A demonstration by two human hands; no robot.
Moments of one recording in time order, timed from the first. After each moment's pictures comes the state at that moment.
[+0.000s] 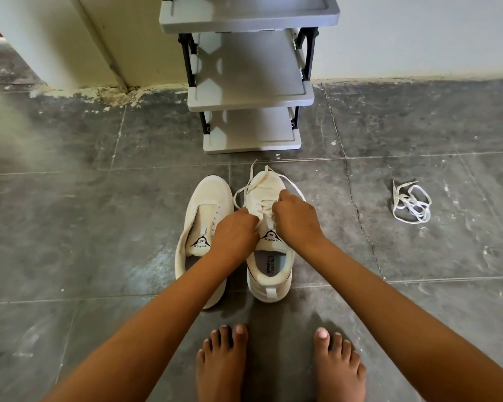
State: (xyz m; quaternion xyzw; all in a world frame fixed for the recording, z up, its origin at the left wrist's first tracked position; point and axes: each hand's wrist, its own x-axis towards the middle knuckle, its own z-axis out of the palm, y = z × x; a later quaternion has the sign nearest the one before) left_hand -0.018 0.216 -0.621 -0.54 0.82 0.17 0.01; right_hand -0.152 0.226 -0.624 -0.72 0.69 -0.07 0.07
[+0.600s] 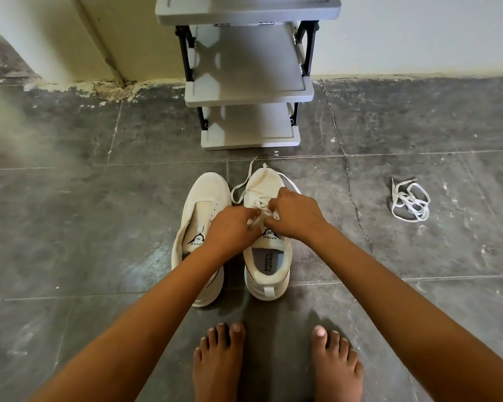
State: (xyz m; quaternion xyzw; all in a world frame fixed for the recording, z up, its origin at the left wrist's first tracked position) left_hand -0.011 0.212 -0.618 -0.52 0.81 0.25 -0.08; right_hand -0.159 0.217 -0.615 -0.73 0.67 0.00 0.13
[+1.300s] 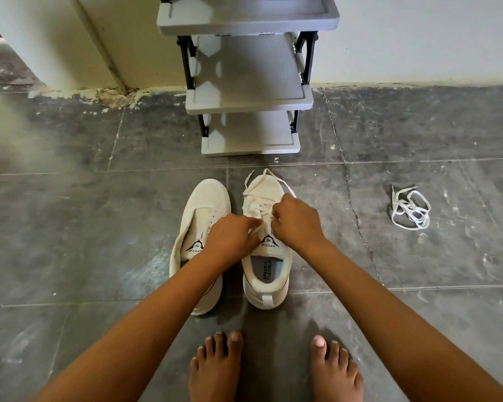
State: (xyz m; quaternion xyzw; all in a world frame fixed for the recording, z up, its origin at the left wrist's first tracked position) left_hand -0.013 0.210 -0.624 -0.51 0.83 0.21 -0.05; right_hand -0.157 0.225 -0.616 -0.68 0.72 -0.04 0.13
